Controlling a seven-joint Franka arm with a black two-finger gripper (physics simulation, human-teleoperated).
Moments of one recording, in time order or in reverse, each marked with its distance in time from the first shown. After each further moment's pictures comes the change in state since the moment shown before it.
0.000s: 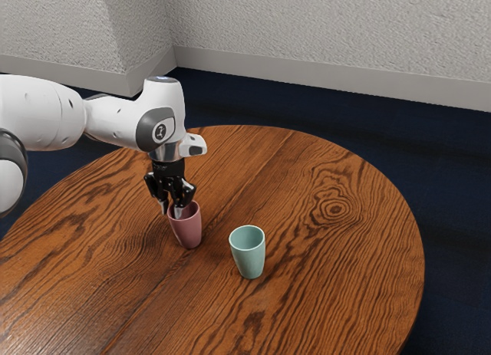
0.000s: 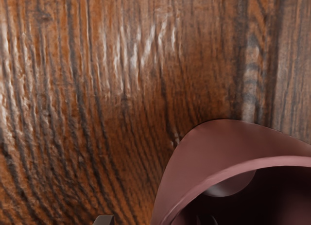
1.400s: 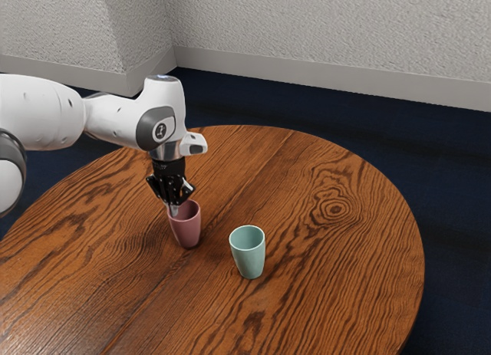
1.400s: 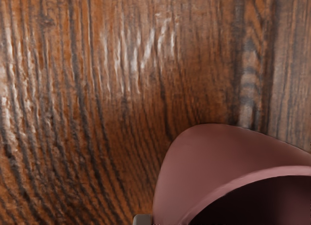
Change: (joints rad) arm -0.004 -0.009 0.000 0.000 0.008 0.001 -0.008
